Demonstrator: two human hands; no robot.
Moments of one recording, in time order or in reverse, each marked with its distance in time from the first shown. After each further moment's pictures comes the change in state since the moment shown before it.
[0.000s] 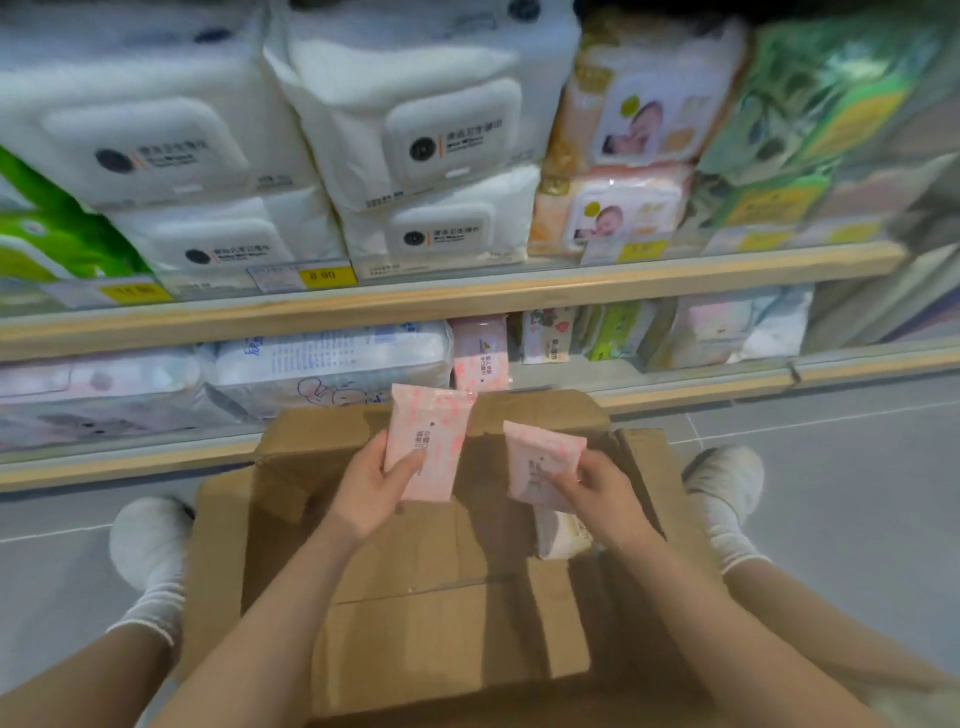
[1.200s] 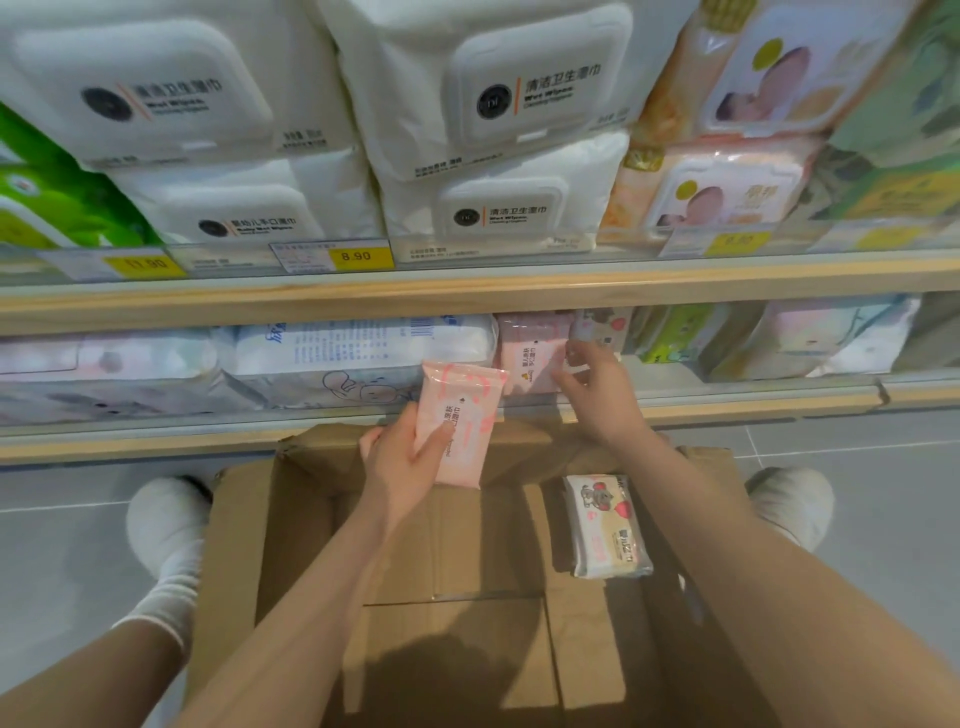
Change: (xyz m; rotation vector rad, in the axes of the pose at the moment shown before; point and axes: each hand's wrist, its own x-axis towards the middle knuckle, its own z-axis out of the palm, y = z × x) left_hand 0.048 -0.014 0.003 0.303 0.153 0.036; right_hand 0.122 -0.060 0.022 -0.119 0.101 -0.096
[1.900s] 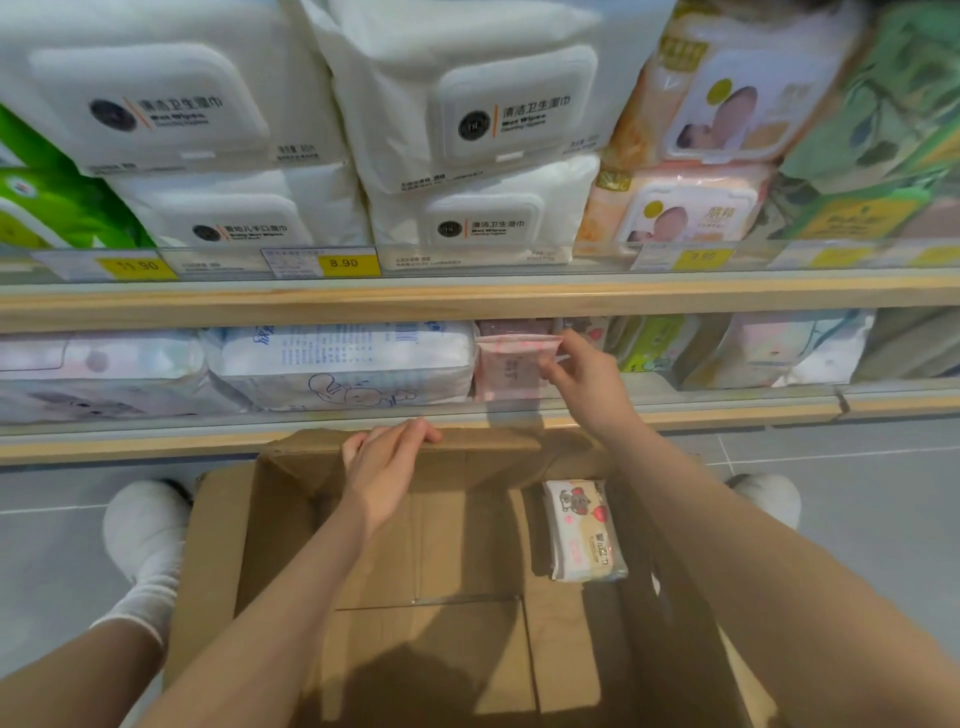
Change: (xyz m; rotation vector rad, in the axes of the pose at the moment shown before) left_hand -0.010 -0.004 -0.001 0.021 -0.041 0.004; right_hand 0.000 -0.008 -0.024 -0.040 -0.032 -0.181
